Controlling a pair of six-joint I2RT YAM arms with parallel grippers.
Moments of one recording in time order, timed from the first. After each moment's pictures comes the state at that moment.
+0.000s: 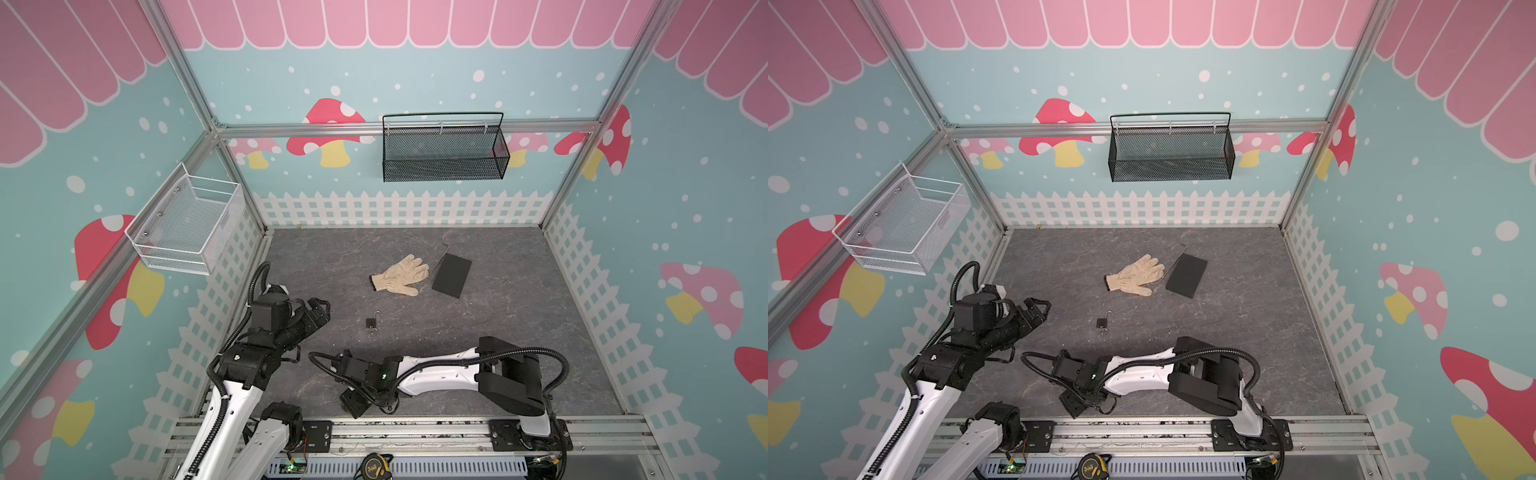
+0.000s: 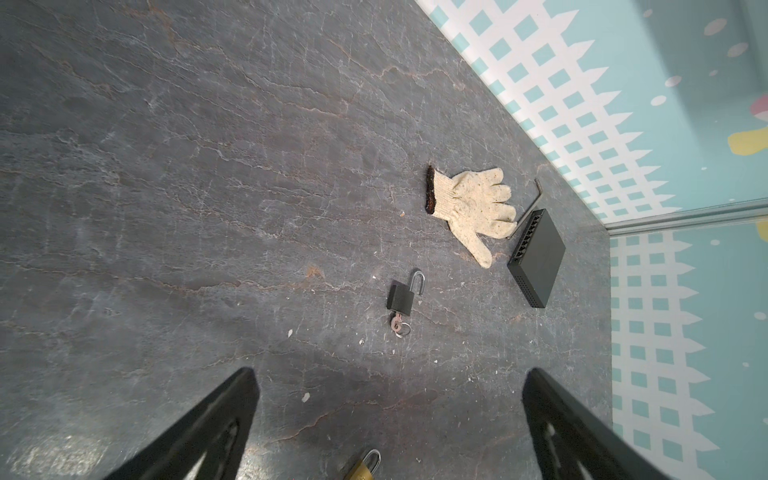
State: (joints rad) left arm -0.15 0.71 0.79 -0.78 0.09 -0.78; right arm 1.37 2.00 1.32 -0.38 -0.09 0.56
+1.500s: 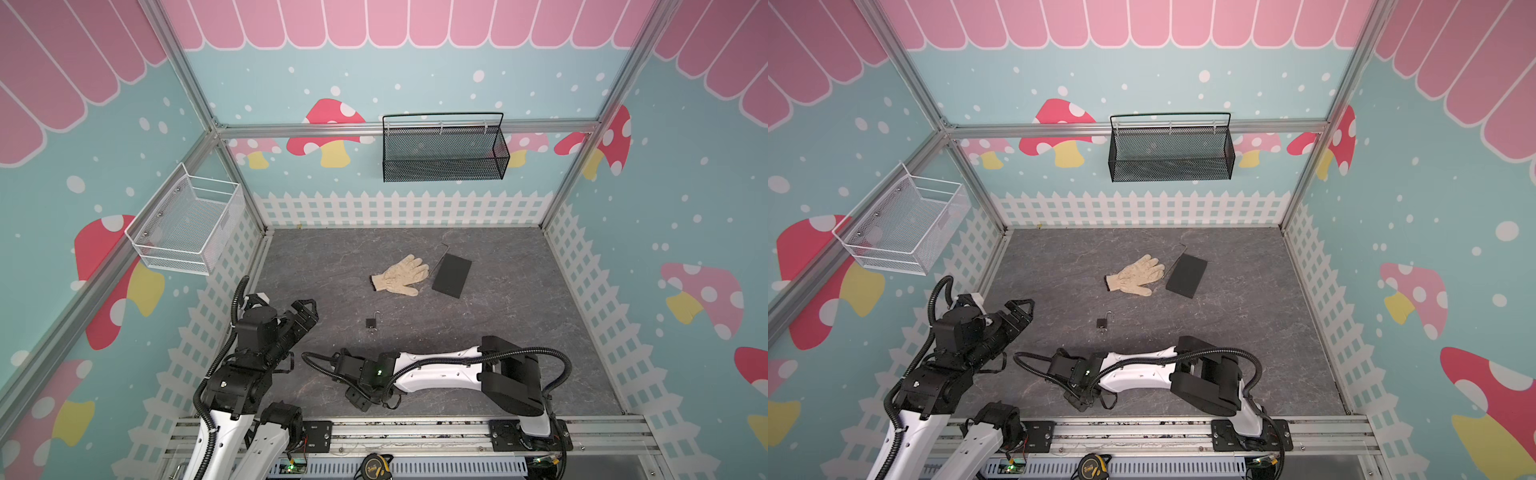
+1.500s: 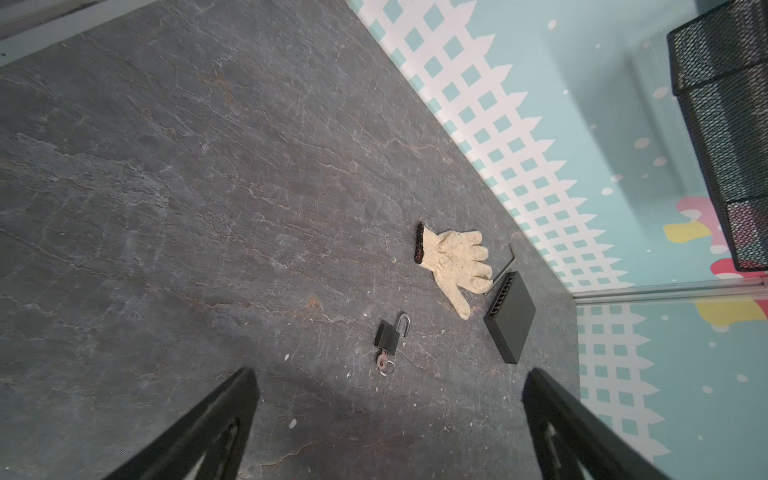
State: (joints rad) left arm -0.14 0.54 0.78 -0.79 -0.04 -0.90; right arm 1.37 2.00 1.40 -0.56 0.05 0.38
